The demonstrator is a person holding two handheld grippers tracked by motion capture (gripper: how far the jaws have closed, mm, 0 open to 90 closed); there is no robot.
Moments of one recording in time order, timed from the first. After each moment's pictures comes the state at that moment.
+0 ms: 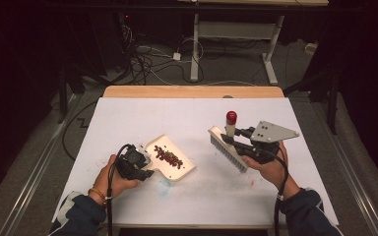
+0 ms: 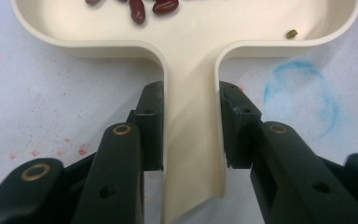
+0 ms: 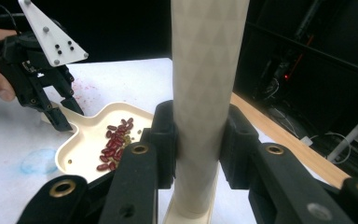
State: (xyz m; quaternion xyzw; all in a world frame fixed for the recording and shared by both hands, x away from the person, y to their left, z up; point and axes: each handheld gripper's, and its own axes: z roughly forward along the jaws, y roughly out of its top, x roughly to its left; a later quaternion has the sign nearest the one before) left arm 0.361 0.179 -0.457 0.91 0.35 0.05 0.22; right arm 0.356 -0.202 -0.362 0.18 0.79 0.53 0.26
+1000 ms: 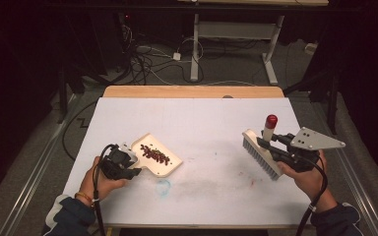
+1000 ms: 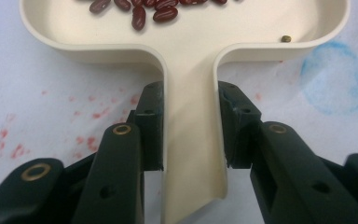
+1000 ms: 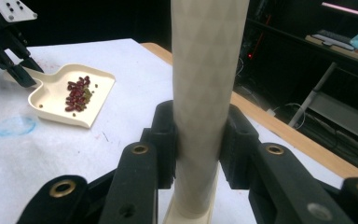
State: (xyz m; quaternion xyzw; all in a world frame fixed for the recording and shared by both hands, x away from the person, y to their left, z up) left arm 0.352 0.219 -0.454 0.89 0.40 0.07 0.23; right arm 0.333 -0.277 -0.358 0.23 0.78 0.50 0.29
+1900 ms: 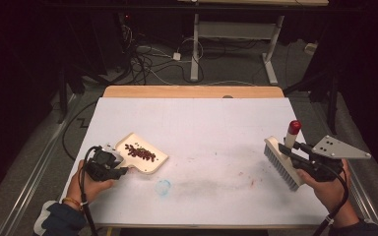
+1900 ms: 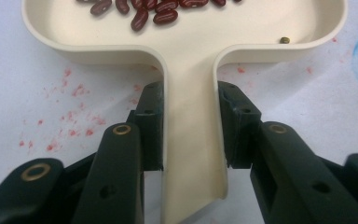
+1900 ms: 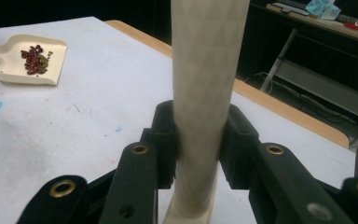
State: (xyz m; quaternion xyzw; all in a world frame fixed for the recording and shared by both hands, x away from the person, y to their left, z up) left arm 0.347 0.250 -0.457 0.86 0.45 0.09 0.23; right arm 0.310 -0.316 -0.361 0.30 0.77 0.46 0.32
